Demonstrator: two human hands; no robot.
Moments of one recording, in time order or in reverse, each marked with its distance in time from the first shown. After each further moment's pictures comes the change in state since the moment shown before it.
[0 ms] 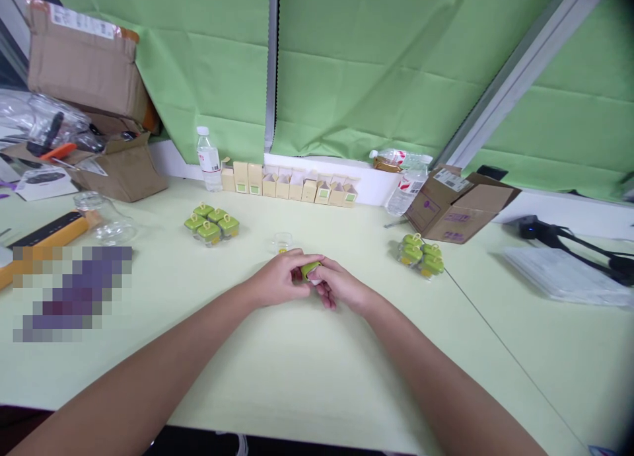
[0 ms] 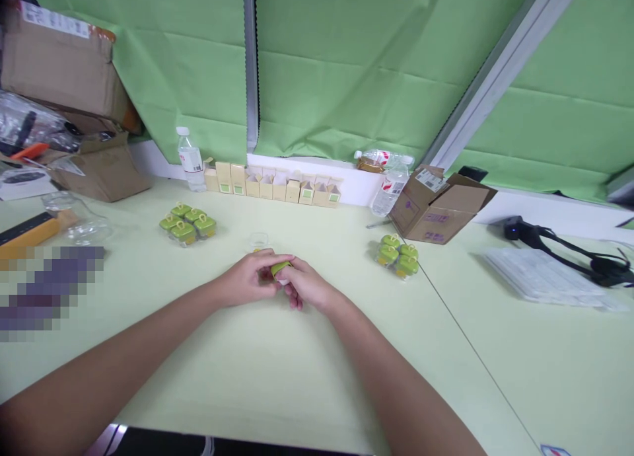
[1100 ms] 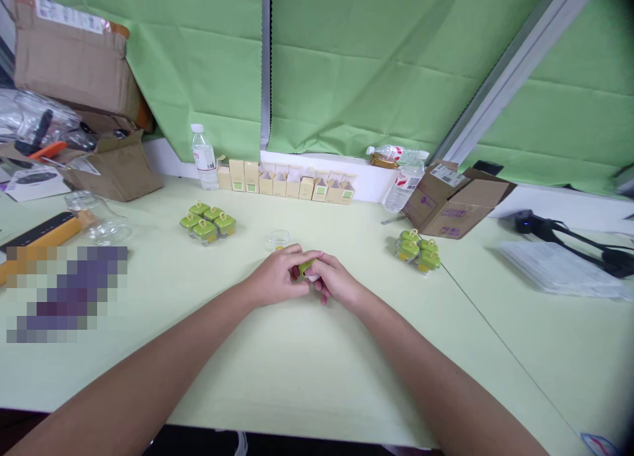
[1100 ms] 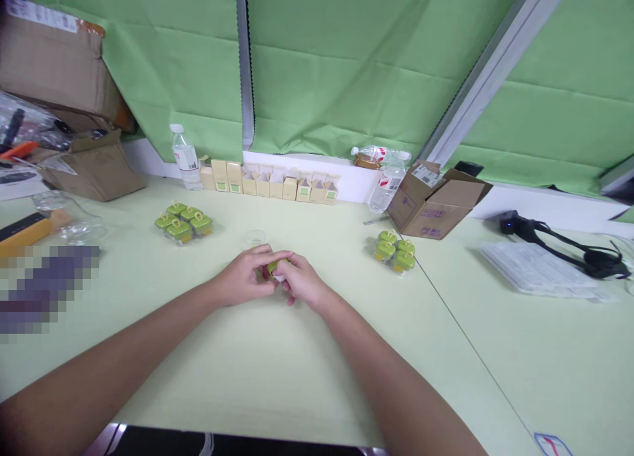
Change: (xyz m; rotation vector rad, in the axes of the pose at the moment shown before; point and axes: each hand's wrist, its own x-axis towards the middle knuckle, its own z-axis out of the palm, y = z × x) left_hand -0.001 0.007 0.000 0.105 0.043 0.032; right_hand -0.002 -0.009 0.010 0.018 0.141 -0.020
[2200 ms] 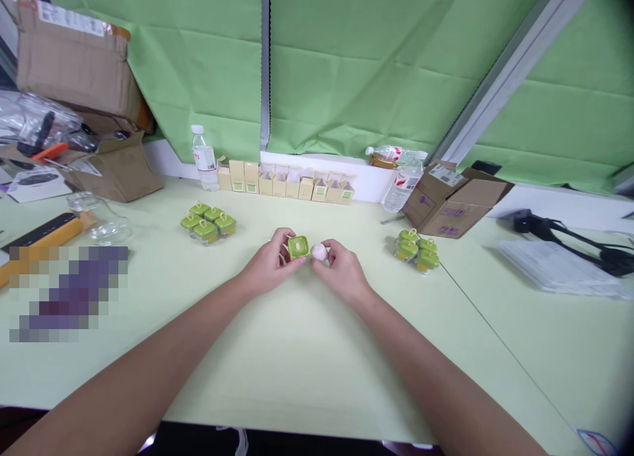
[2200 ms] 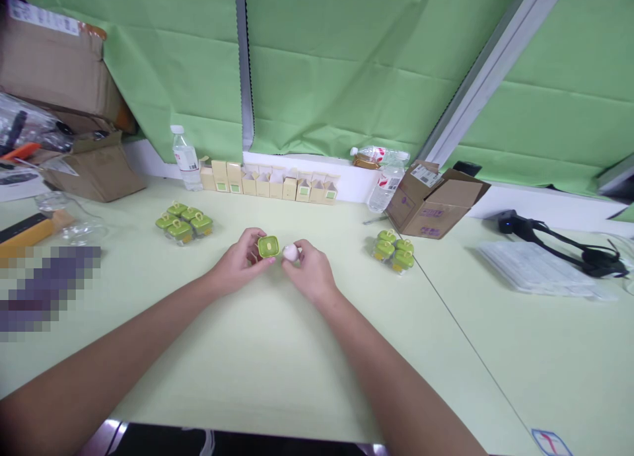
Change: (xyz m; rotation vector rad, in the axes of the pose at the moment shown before) left_hand 0.001 -0.013 -0.007 -0.158 0.180 -0.202; right_hand 0.002 0.010 -0.016 -0.562 0.465 -0.369
